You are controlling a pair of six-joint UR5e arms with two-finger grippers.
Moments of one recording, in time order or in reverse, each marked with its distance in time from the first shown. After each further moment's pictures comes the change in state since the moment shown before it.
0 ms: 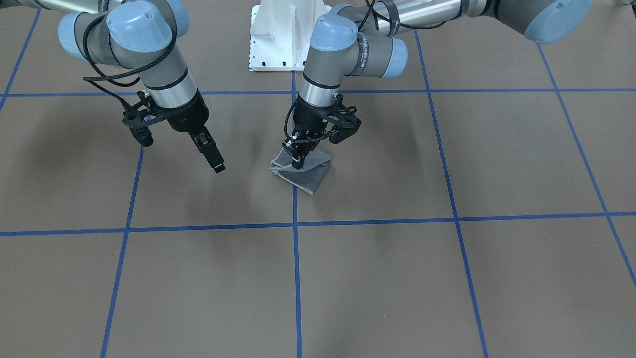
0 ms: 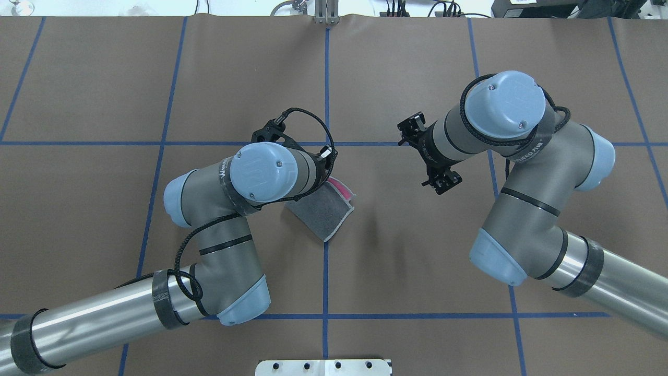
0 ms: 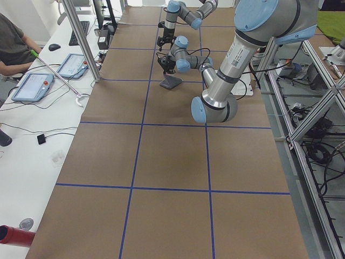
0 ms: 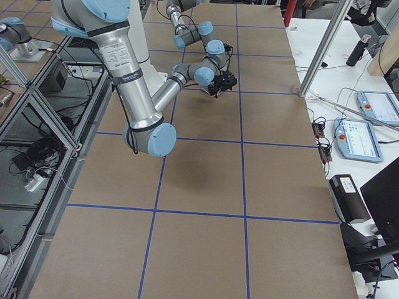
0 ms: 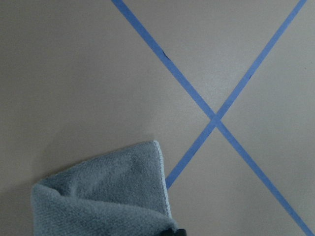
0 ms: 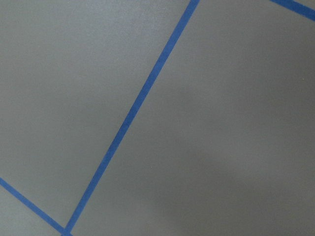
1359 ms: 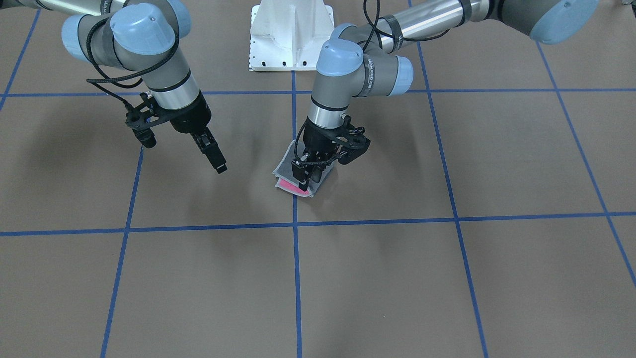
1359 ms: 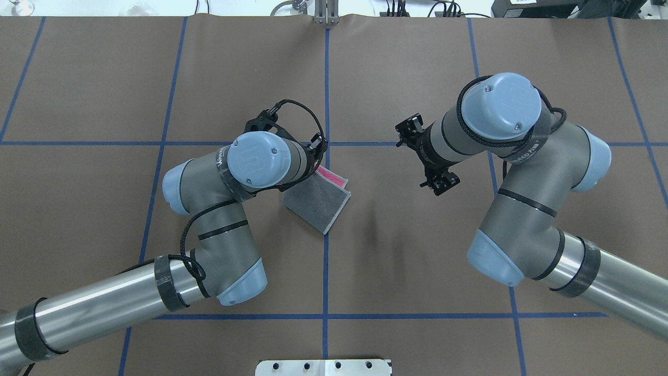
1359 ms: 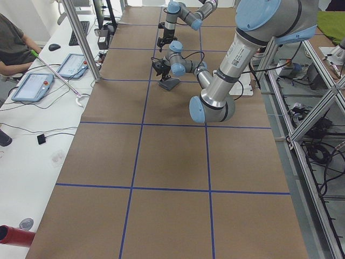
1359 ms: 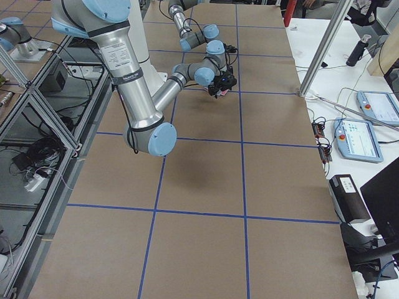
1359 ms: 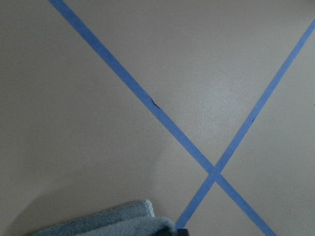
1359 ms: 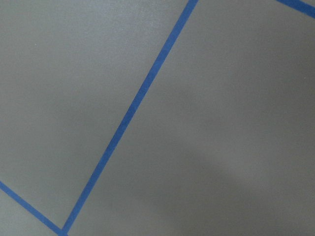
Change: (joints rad) left arm -0.037 0.000 0.069 -0.033 -0.003 0.057; right arm -0.005 0.007 -0.008 0.002 -0.001 0.000
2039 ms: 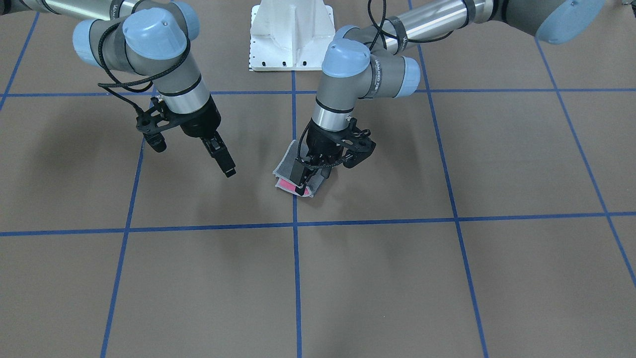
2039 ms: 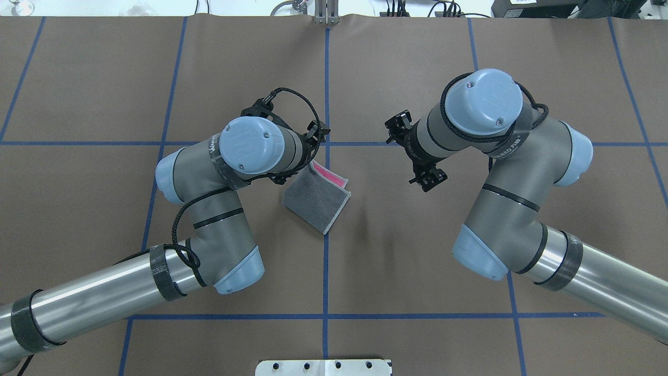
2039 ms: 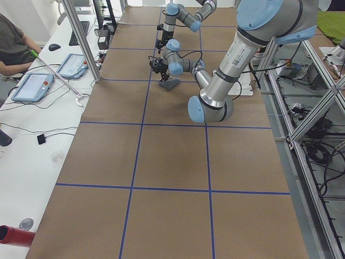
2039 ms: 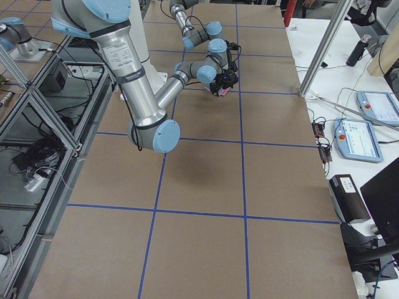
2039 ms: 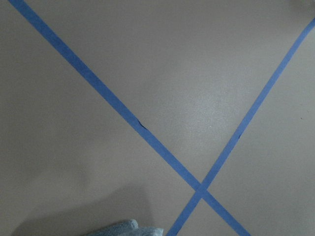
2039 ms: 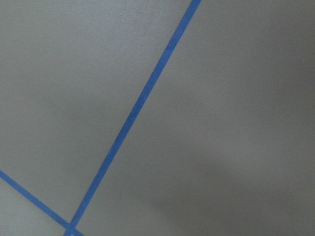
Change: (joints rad) left arm -0.026 -0.003 -0.006 -0.001 -0.035 0.000; right arm -0.003 0.050 -0.047 0.002 -0.004 0.012
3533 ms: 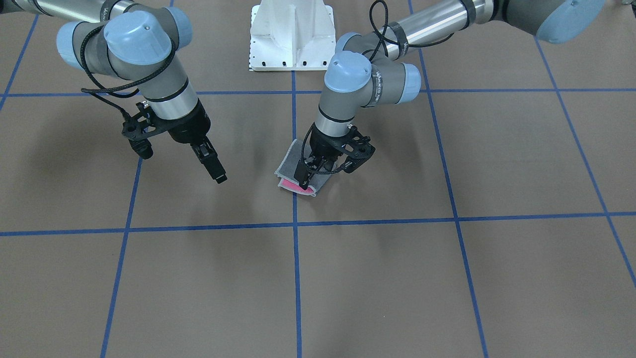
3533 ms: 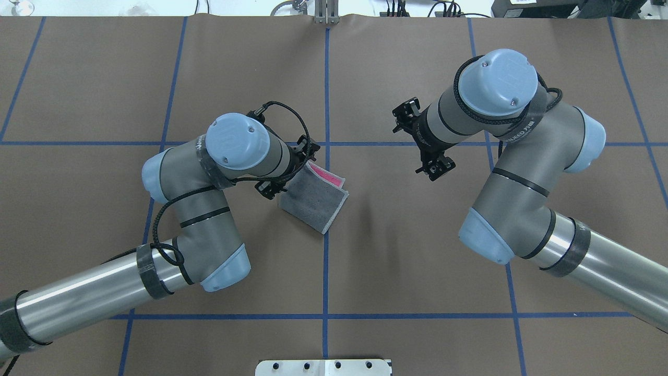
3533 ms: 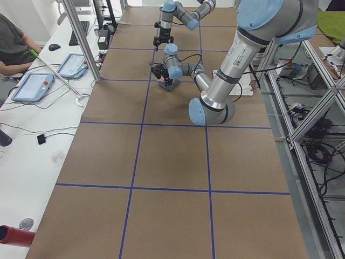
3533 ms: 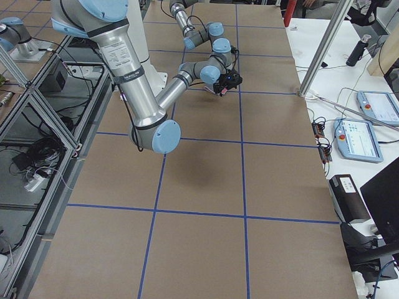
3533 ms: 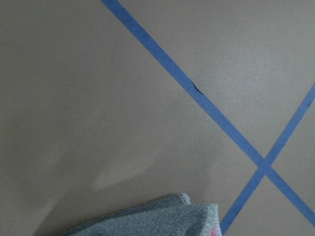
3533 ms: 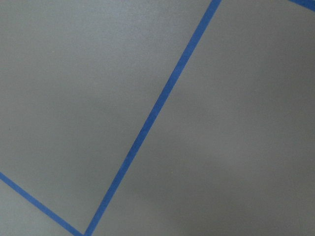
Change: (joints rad) left arm -0.019 0.056 -0.031 0.020 -0.156 0.013; right arm 0.042 -0.001 -0.005 0.006 0.042 -0.012
